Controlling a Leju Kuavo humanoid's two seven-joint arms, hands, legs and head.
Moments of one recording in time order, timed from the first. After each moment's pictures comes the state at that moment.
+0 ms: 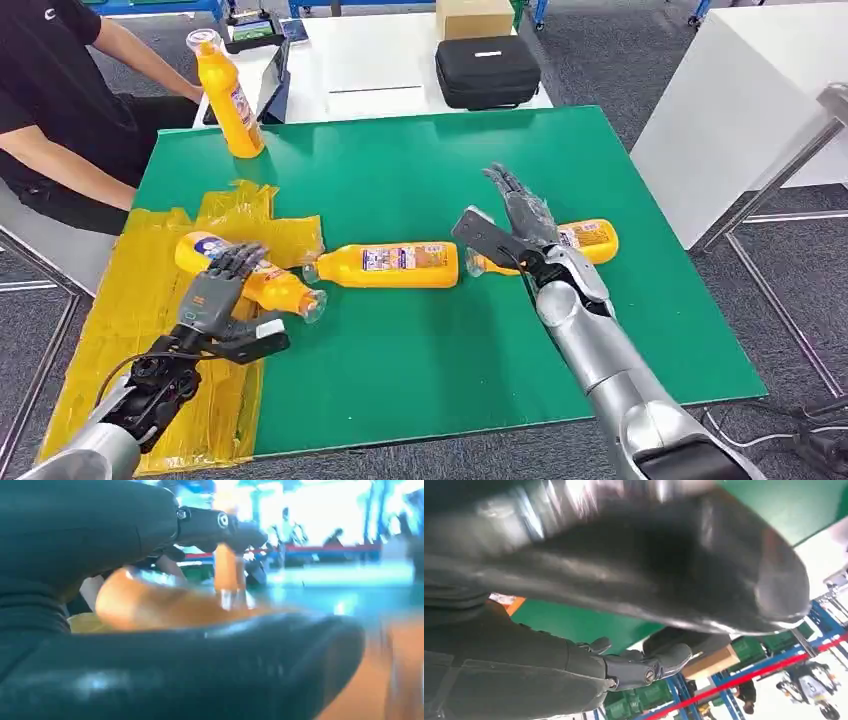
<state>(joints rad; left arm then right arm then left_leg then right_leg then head) -0.46 0.23 -0.33 -0.65 -1.00 0.62 -0.44 -0.63 0.02 0.37 -0.83 0.71 -0.26 -0.15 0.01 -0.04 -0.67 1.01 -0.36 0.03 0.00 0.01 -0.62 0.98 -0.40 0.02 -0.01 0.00</state>
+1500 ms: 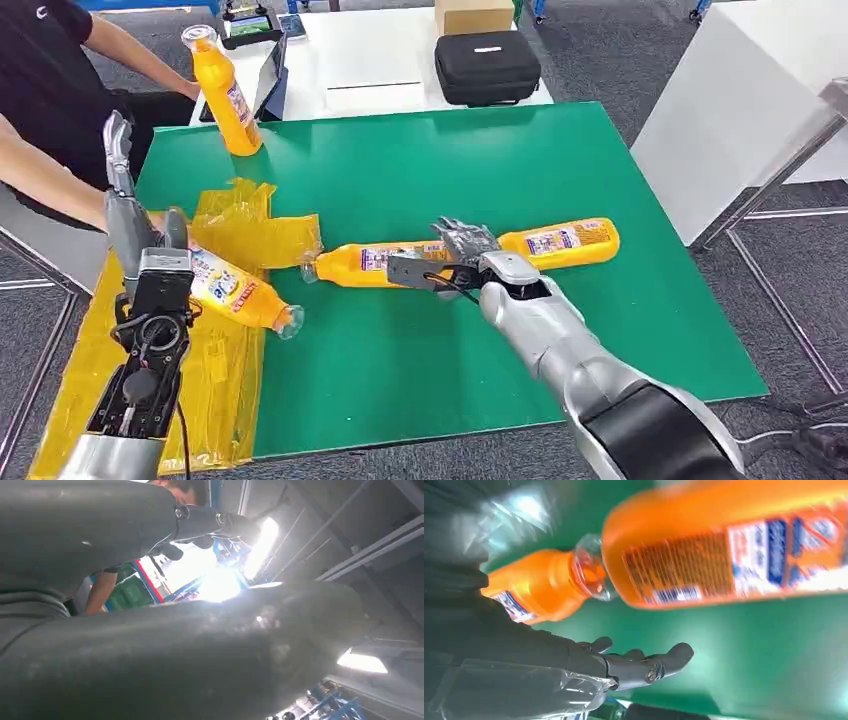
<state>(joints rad) -0.36 0.07 -0.11 -1.37 -0.40 0.55 -0.64 -0.84 0.19 0.57 -0.38 0.97 -0.08 0.03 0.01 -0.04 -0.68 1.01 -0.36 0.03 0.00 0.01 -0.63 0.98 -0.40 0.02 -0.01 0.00</state>
